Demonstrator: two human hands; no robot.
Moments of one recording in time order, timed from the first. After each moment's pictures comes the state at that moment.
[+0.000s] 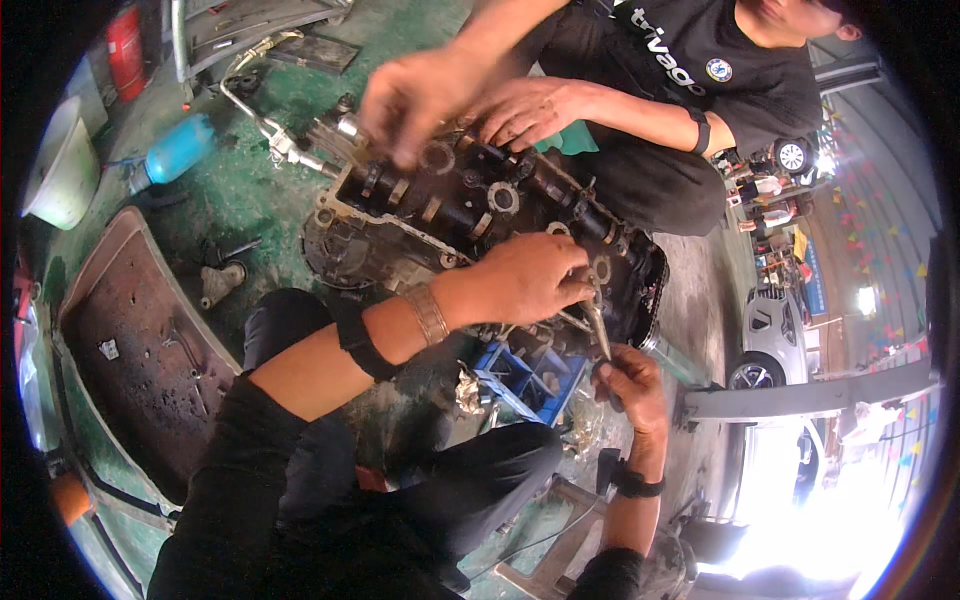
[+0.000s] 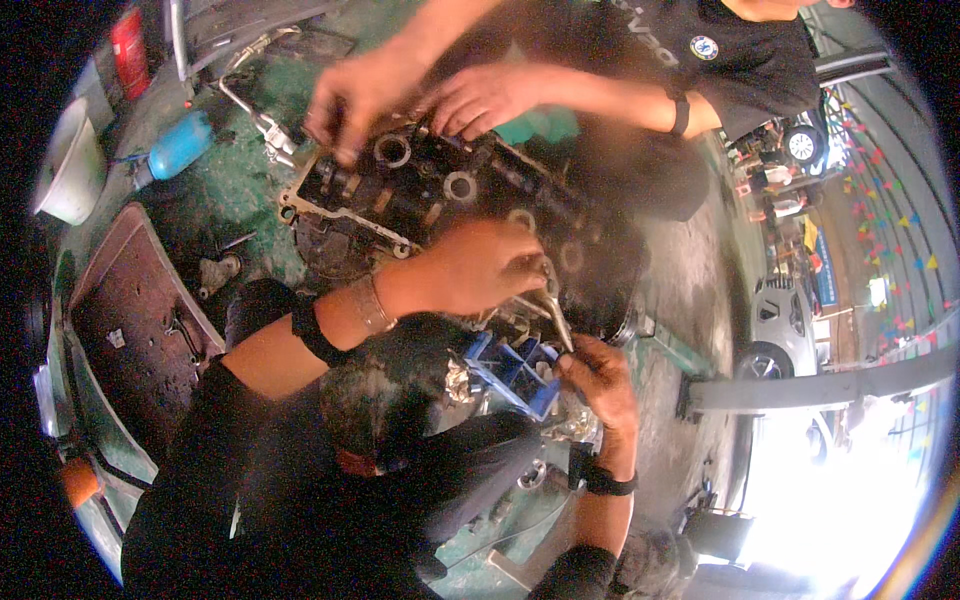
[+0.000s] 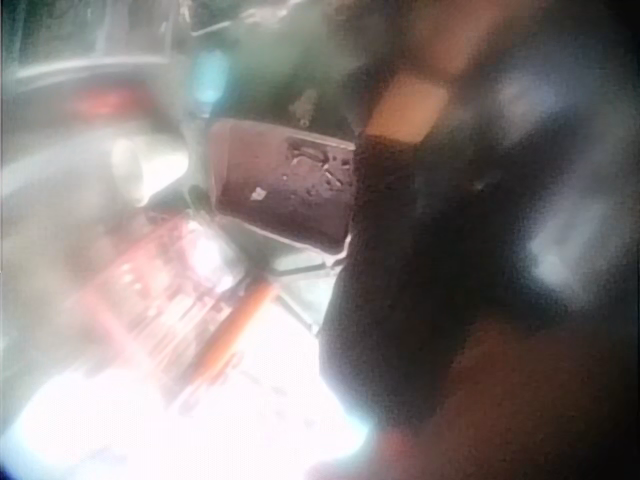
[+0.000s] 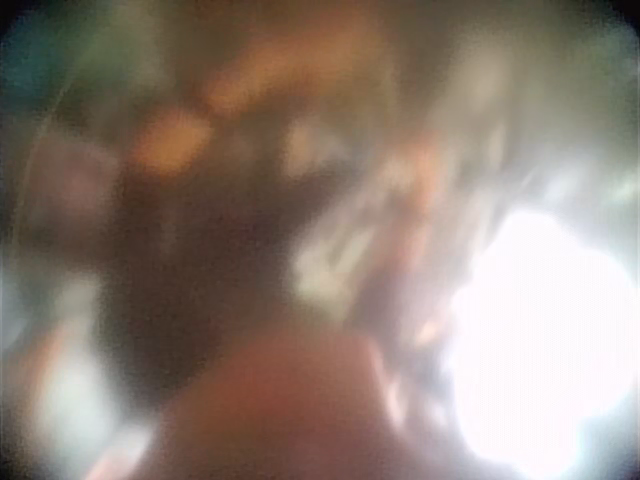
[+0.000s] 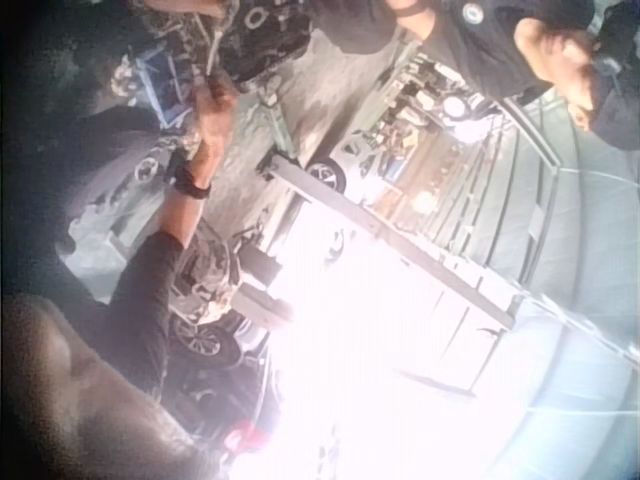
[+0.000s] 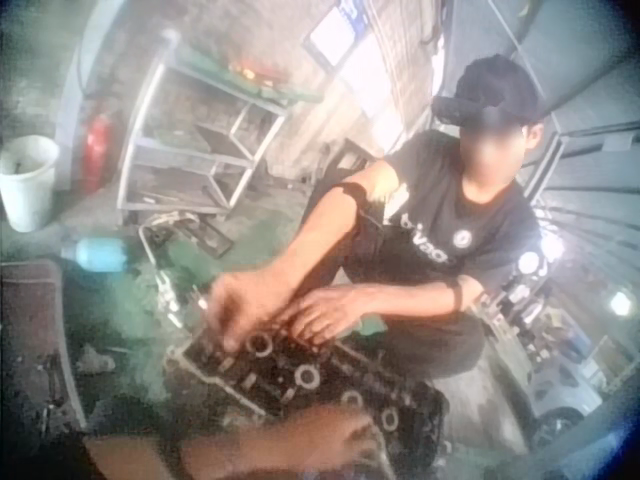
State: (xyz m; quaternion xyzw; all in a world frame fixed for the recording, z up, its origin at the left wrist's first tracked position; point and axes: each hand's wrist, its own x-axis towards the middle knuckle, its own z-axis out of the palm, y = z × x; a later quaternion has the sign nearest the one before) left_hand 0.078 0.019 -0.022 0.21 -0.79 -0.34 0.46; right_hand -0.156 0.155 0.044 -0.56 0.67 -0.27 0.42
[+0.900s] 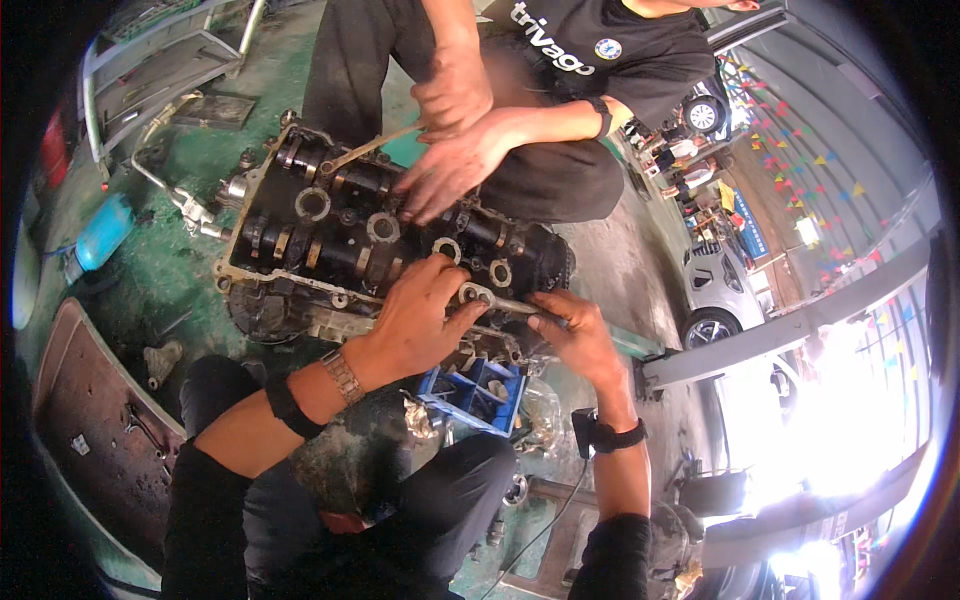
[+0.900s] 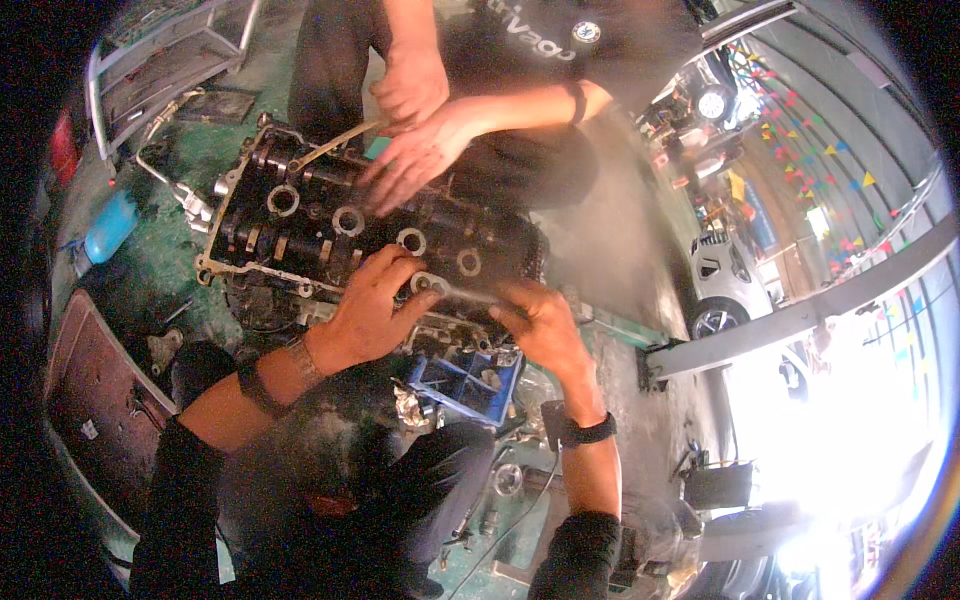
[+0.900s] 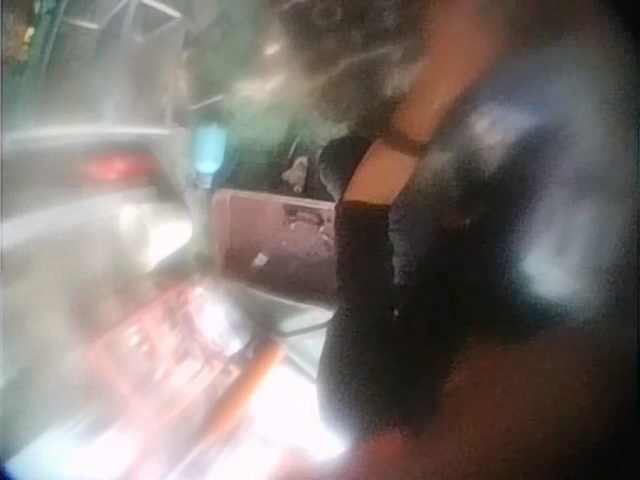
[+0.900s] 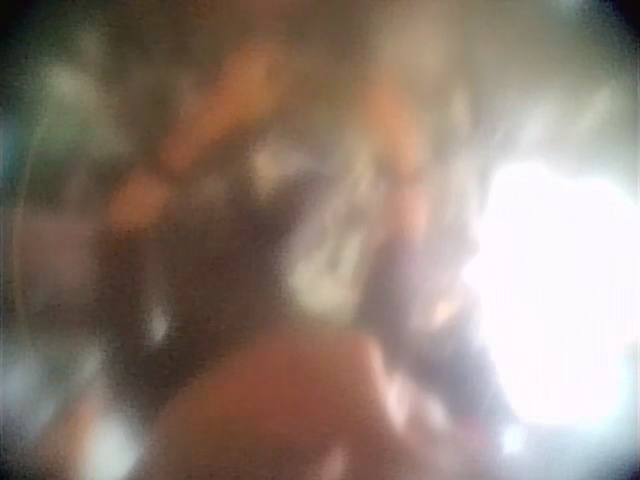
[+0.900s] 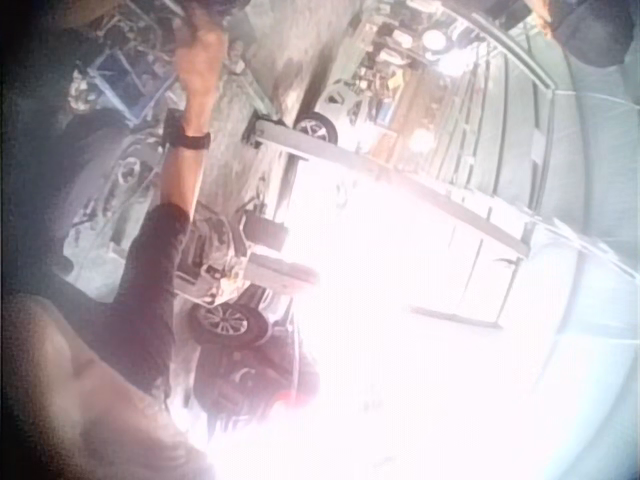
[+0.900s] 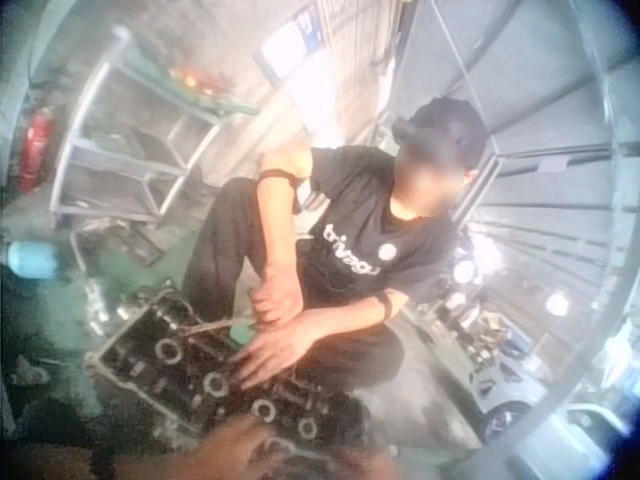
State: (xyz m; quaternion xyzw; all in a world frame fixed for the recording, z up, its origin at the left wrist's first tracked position) left_hand 0.063 0.047 -0.031 0.26 -0.73 -0.26 0.57; right_hand -0.169 0.105 0.077 -0.79 0.59 -0.15 0.09
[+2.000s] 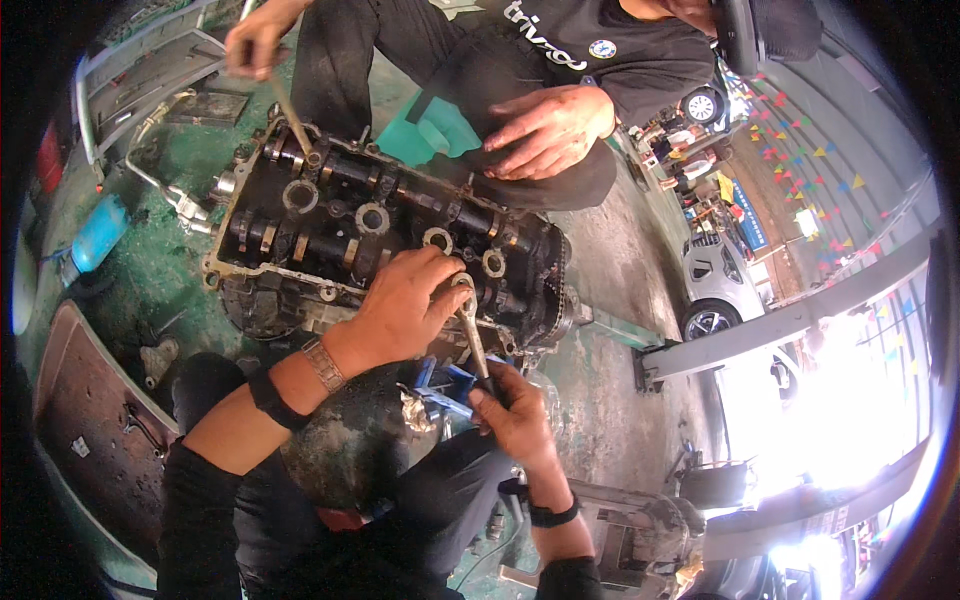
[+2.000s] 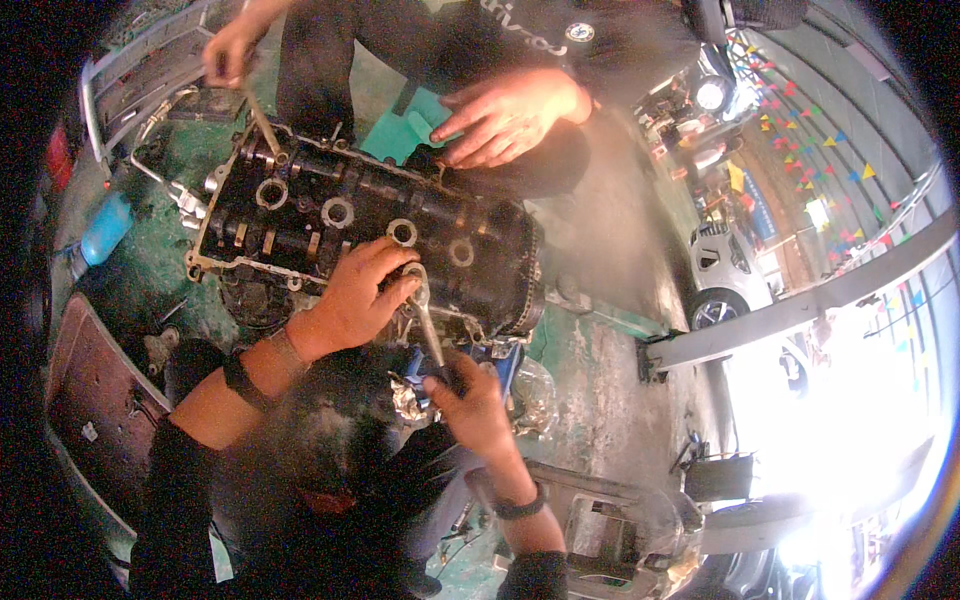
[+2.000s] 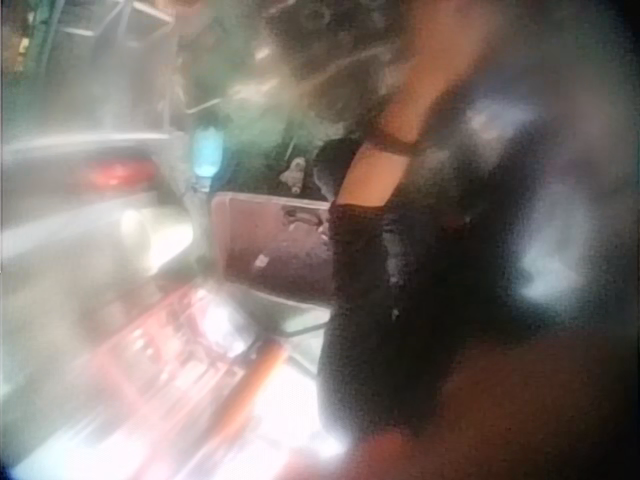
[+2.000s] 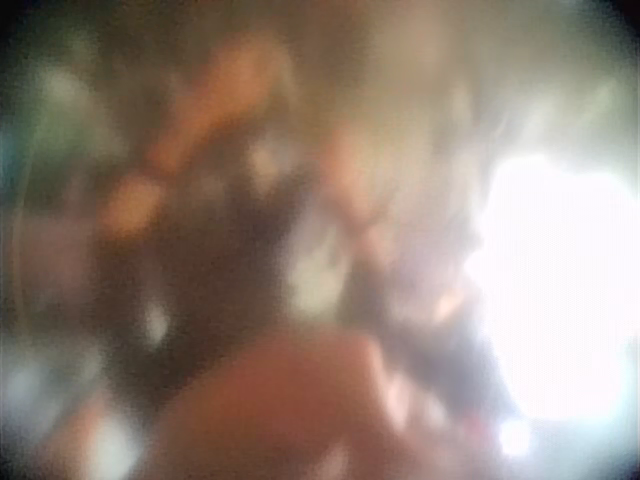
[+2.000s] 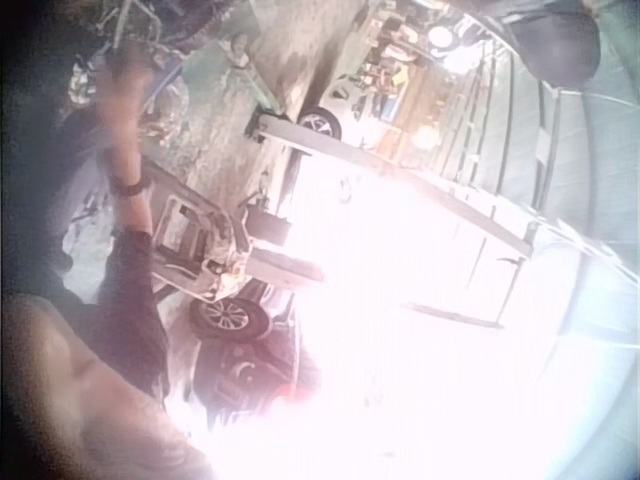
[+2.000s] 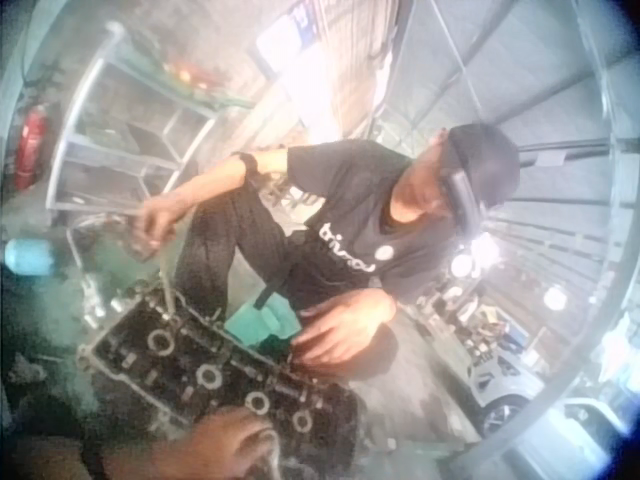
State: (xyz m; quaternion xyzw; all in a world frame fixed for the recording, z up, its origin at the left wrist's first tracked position) left_hand 0.070 0.037 -0.032 0.23 -0.75 -0.28 0.56; right_hand -0.096 0.198 0.007 -0.52 0.71 -0.32 0.34
